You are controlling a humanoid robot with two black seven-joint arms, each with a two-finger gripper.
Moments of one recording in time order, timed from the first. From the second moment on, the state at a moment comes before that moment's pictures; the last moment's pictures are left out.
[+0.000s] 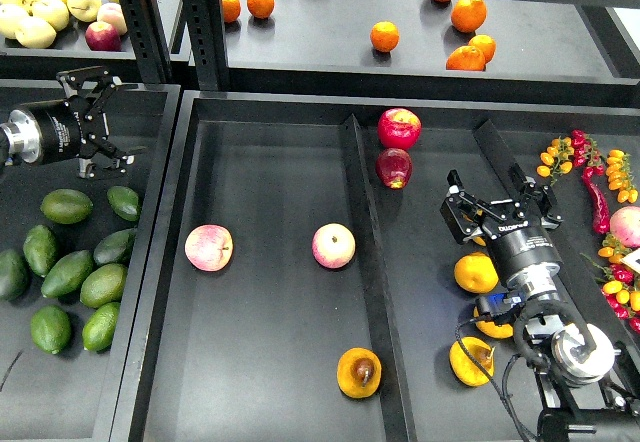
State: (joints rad) left arm -0.70 0.45 -0.99 -0.73 0.12 -0.49 0.49; right arm 0.06 0.02 1.49 1.27 0.25 0.19 -0.17
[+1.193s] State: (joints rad) left arm 0.17 0.00 -1.51 -1.38 -0.07 -0.49 0.49; right arm 0.12 -0.41 1.07 1.17 0.23 0.58 -0.39
